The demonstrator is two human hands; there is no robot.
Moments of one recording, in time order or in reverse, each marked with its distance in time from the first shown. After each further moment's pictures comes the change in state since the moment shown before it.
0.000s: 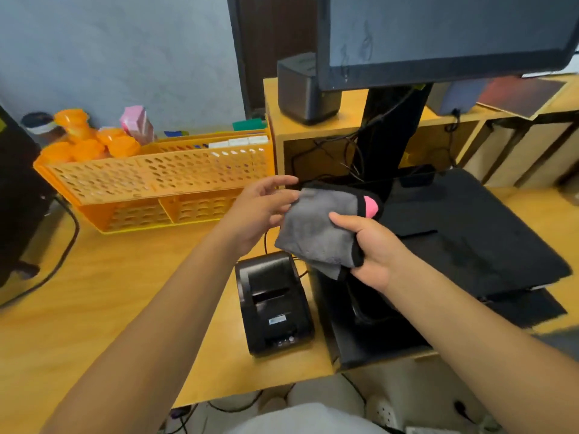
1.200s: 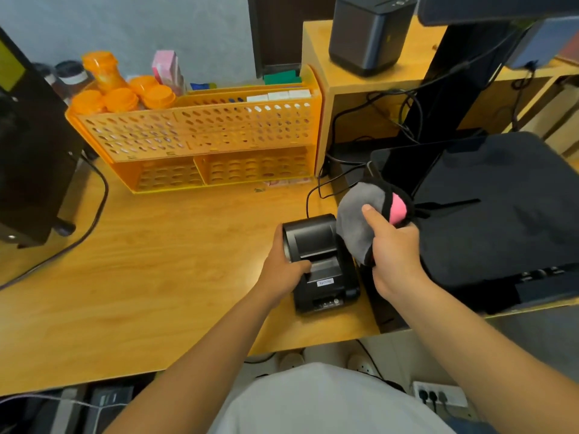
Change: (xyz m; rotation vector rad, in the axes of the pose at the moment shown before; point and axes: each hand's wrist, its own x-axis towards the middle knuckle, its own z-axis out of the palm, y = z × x) left_hand -0.072 -0.152 -0.063 0.271 0.166 -0.290; right_hand 0.023 0.102 0.026 -0.212 0.480 -0.434
